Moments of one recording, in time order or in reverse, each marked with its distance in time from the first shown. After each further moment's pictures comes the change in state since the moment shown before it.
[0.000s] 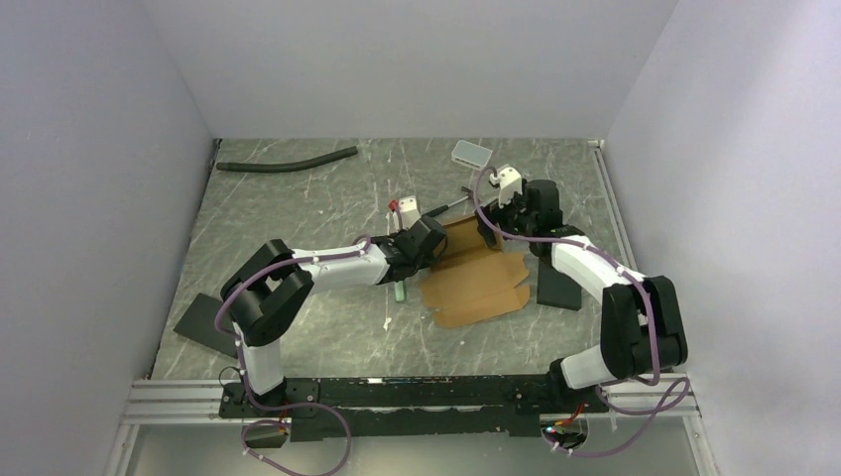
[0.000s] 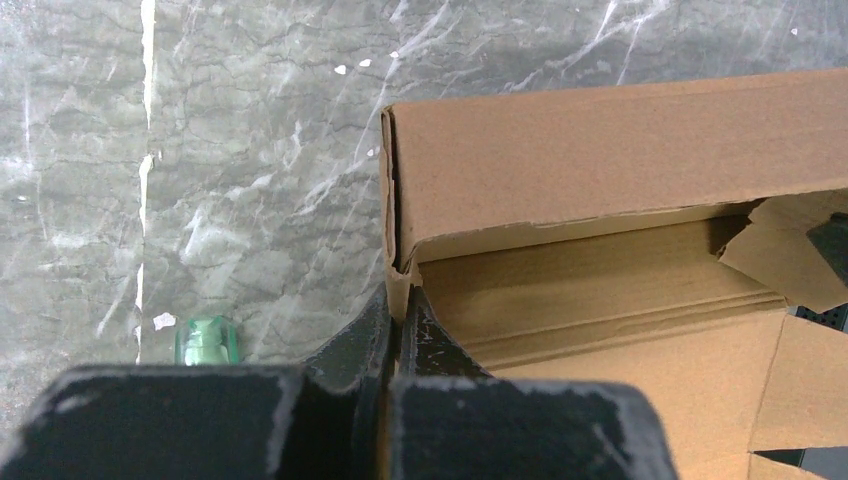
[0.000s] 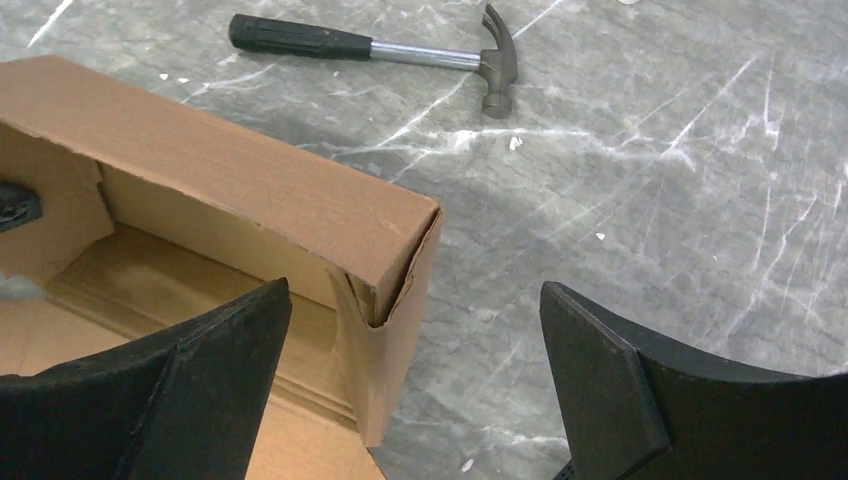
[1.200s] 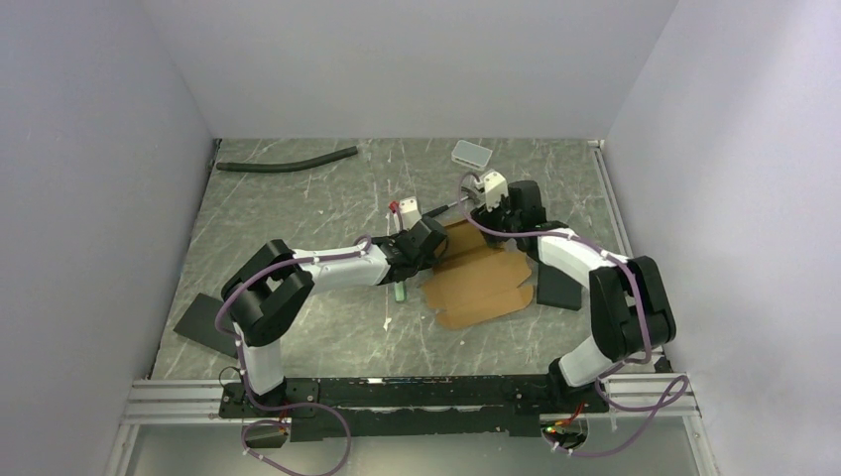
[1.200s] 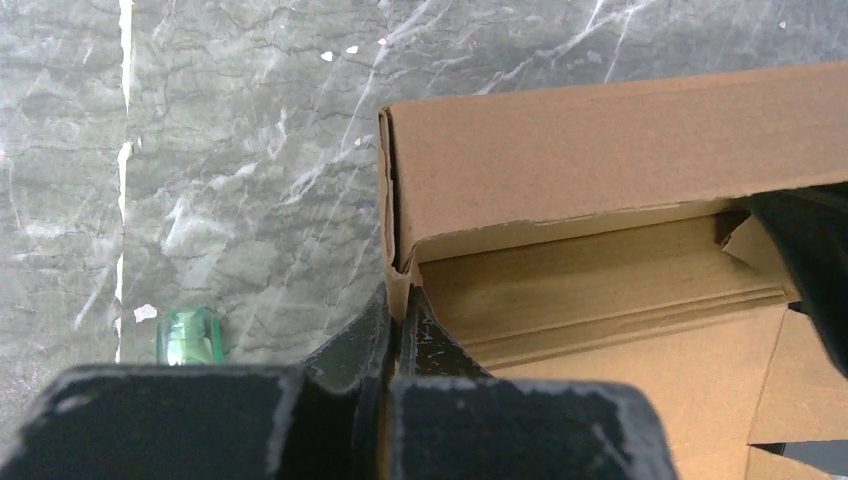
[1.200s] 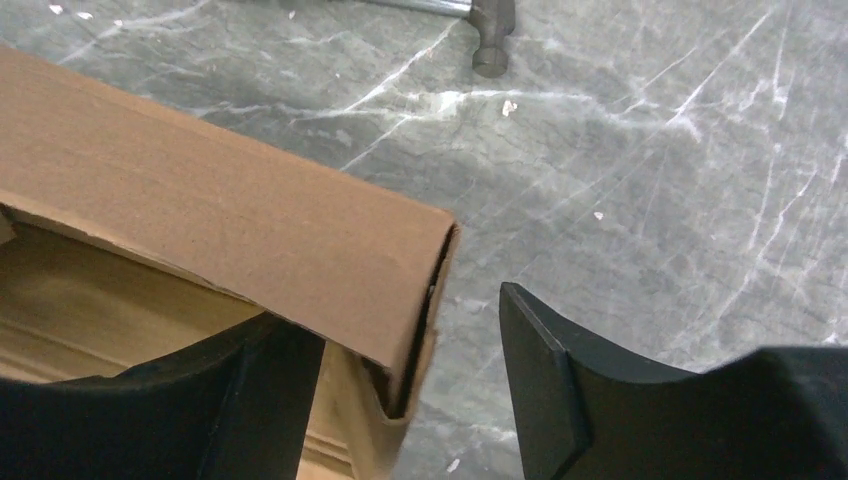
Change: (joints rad) left arm -0.005 0.002 0.001 0.002 0.016 -0.022; right arm 0.061 0.116 0.054 -0.045 0.152 -0.057
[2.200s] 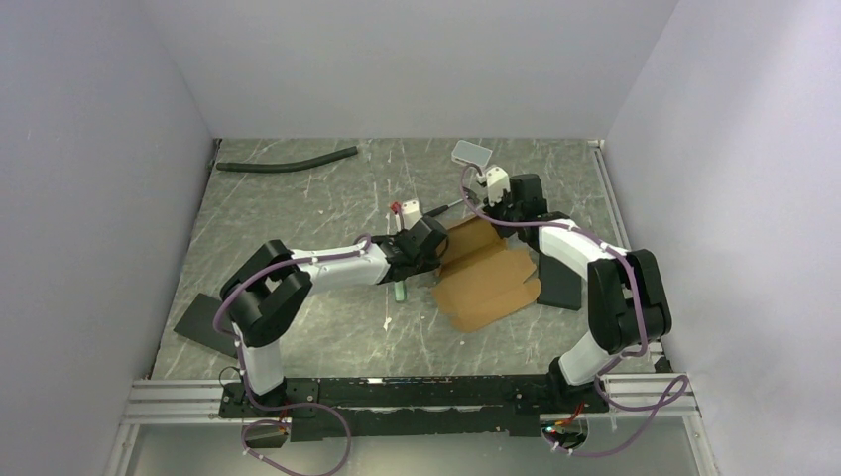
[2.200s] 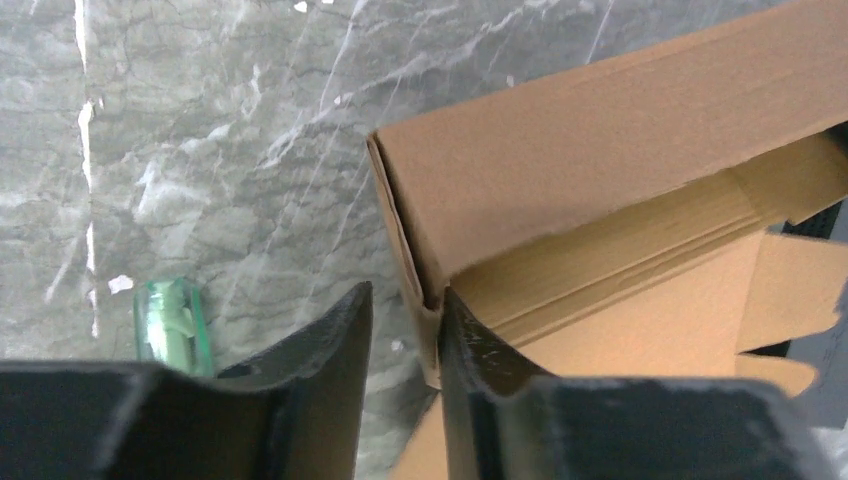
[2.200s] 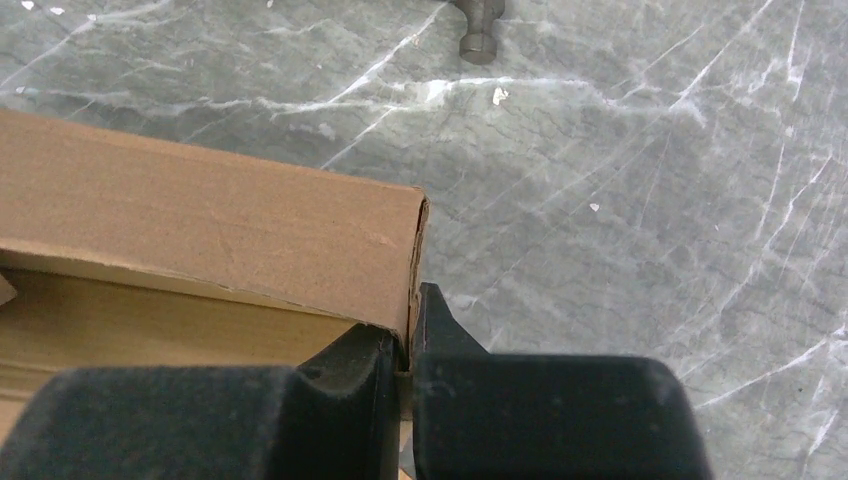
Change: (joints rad) left arm 0.000 -0.004 0.013 -0.031 0.061 -0.007; right arm -0.034 0.031 0.072 -0.088 -0.032 0.013
